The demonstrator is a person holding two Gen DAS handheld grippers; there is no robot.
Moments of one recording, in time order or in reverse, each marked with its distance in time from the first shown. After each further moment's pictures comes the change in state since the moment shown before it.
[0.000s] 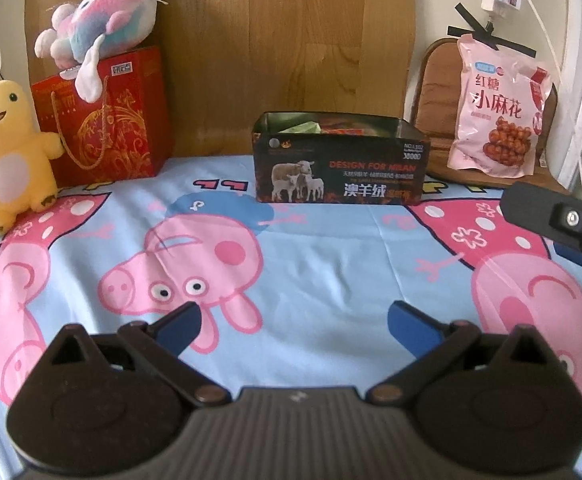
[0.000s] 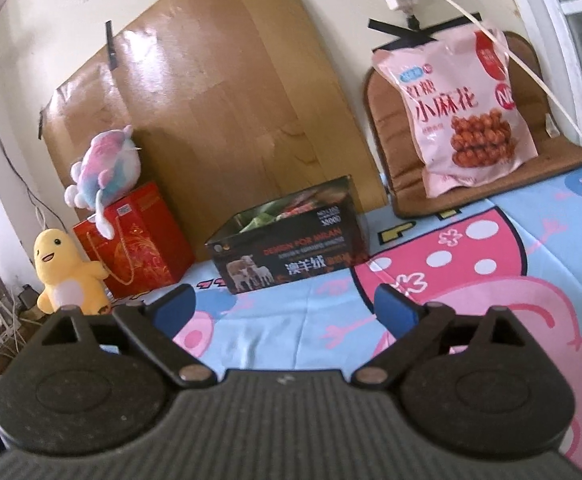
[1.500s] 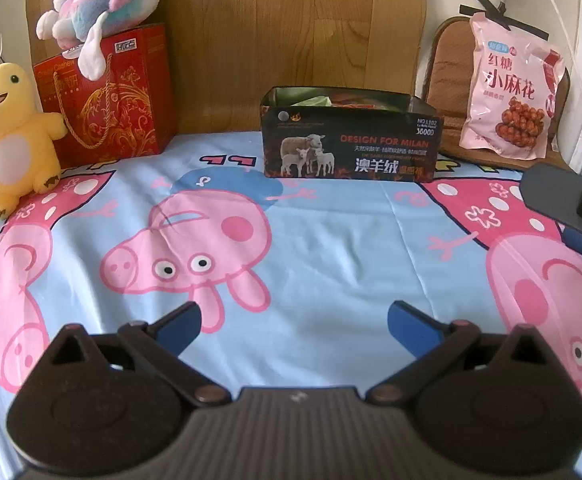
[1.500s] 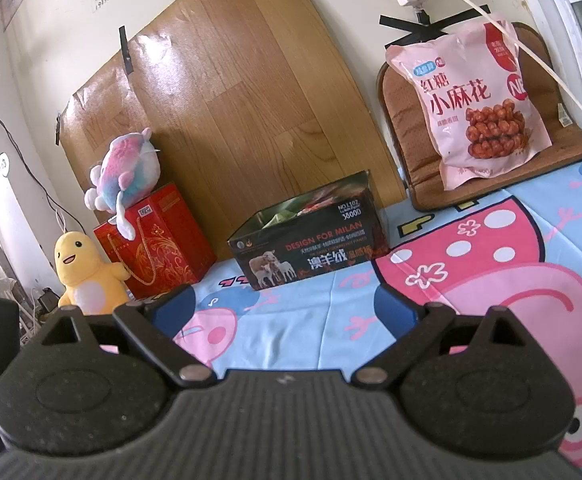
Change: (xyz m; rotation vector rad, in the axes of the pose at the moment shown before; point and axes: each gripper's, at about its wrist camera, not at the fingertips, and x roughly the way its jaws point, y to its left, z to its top) left arm 0.012 0.002 -0.006 -0.004 0.064 0.030; right arm -0.004 0.007 -0.009 0.026 -0.002 0.043
